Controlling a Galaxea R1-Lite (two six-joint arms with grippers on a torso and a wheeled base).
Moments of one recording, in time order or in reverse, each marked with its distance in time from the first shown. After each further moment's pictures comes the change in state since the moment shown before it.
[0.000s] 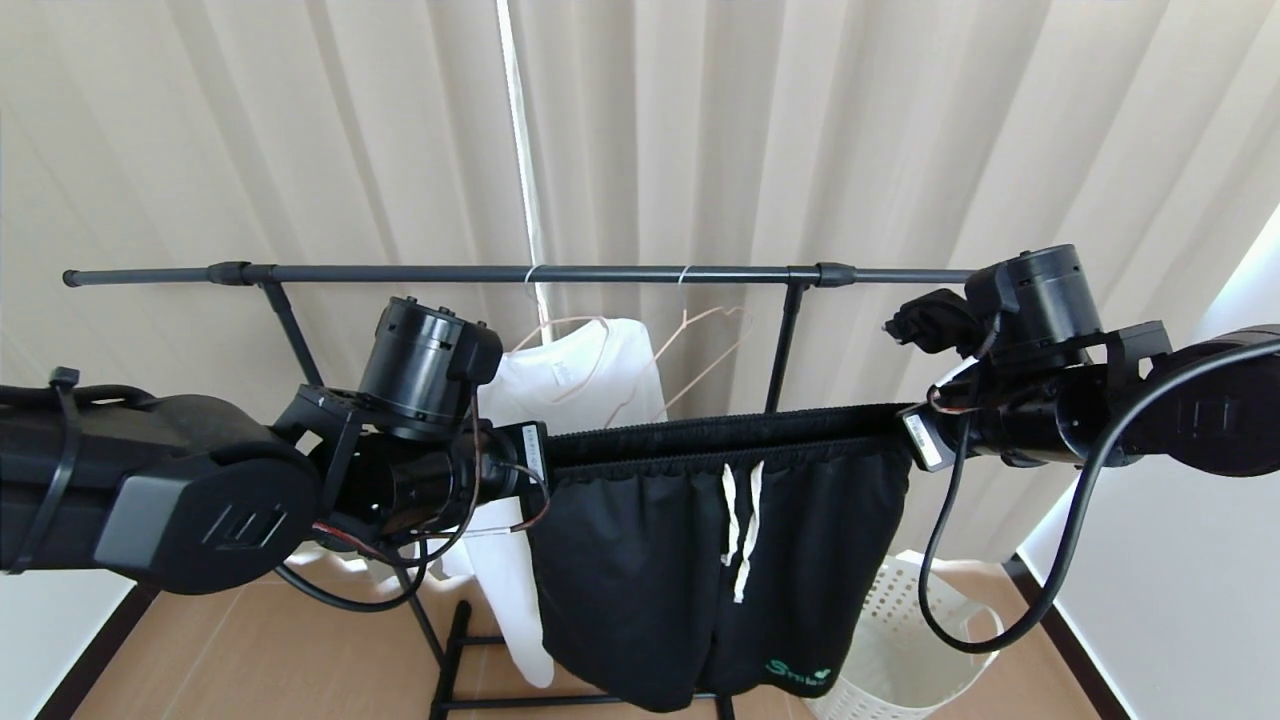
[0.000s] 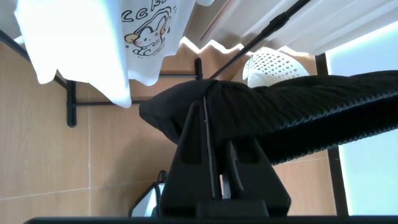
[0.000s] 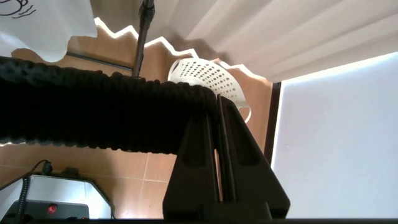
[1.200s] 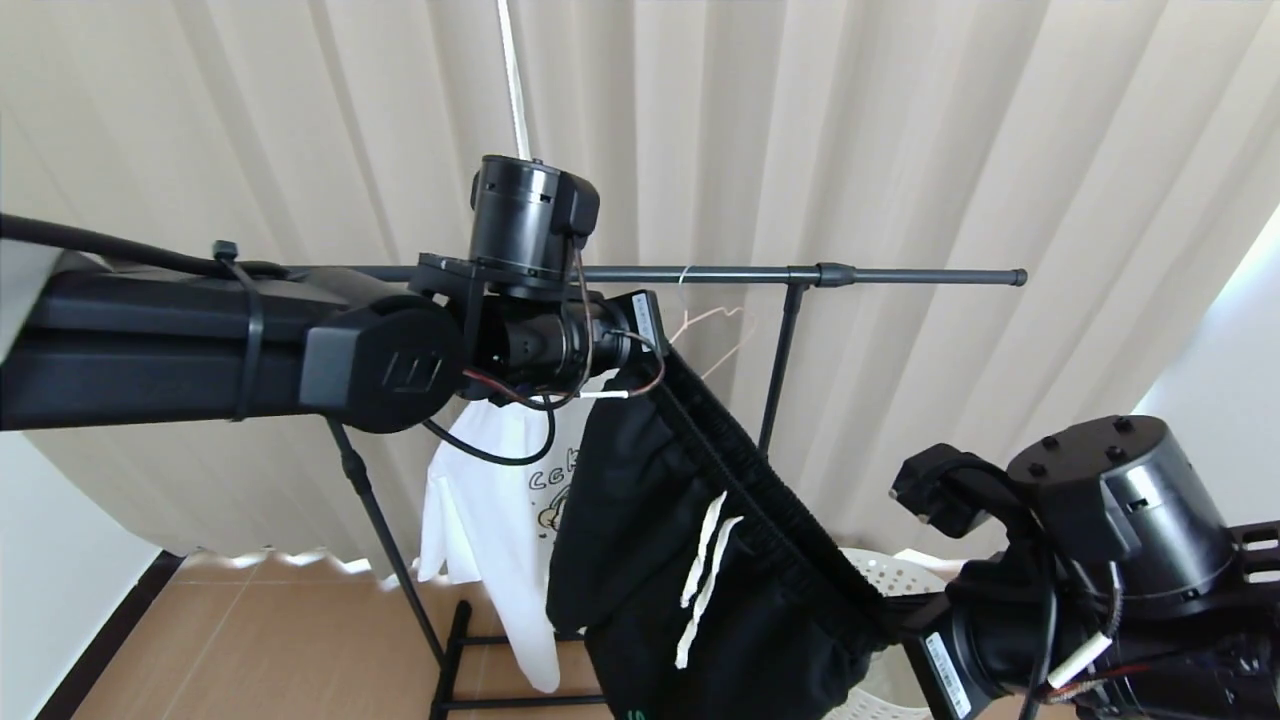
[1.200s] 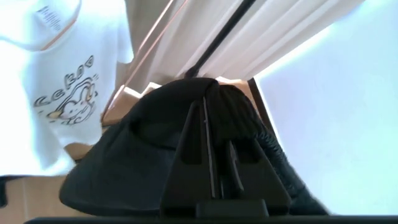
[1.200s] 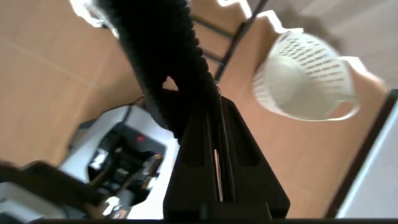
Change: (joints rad) left arm -0.060 0.213 -0.513 0.028 -0.161 0.041; right arm 0.404 -0.282 0.411 -0.003 0.251 0.359
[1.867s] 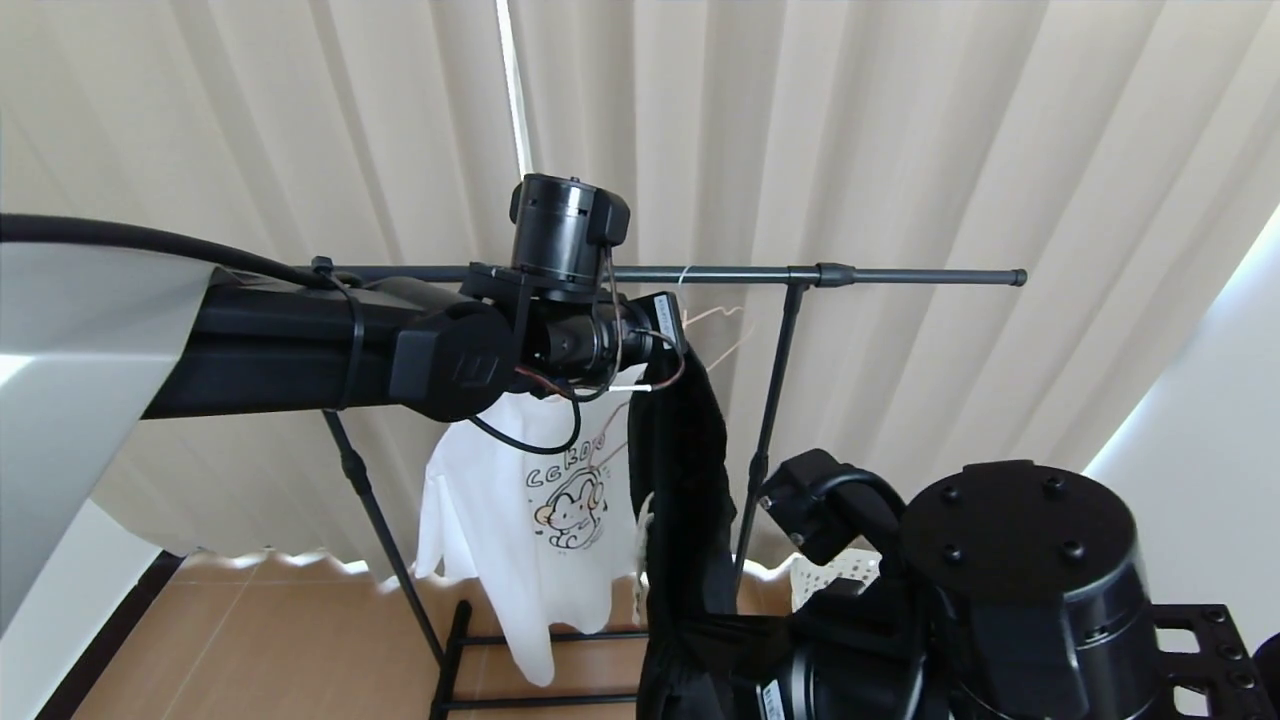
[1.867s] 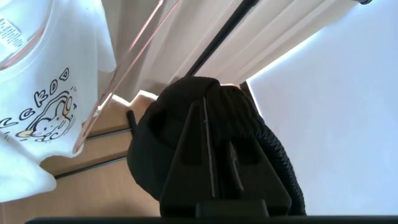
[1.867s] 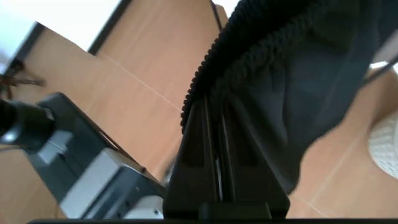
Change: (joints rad) left arm 0.002 0.098 -0.104 -0.005 -0.015 -0.001; right arm 0.294 0.138 -0.041 -0.385 0.006 0.213
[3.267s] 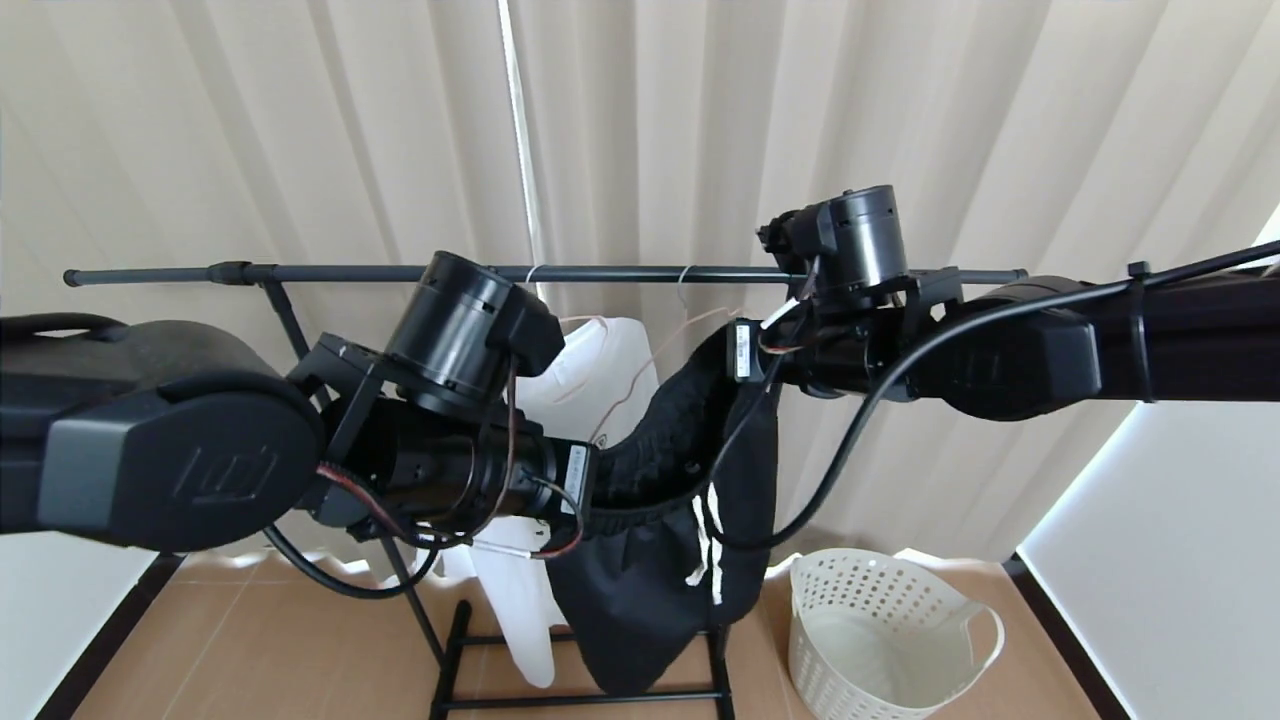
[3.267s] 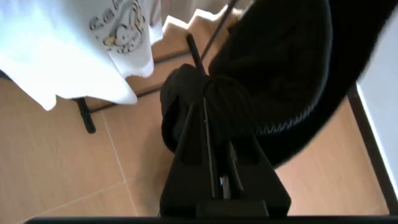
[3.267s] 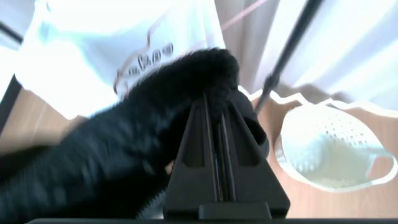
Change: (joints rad) left arm -0.065 -0.331 0.440 0.280 0.046 0.152; right arm -0.456 0.400 -0.798 0.327 -0.154 -0.151
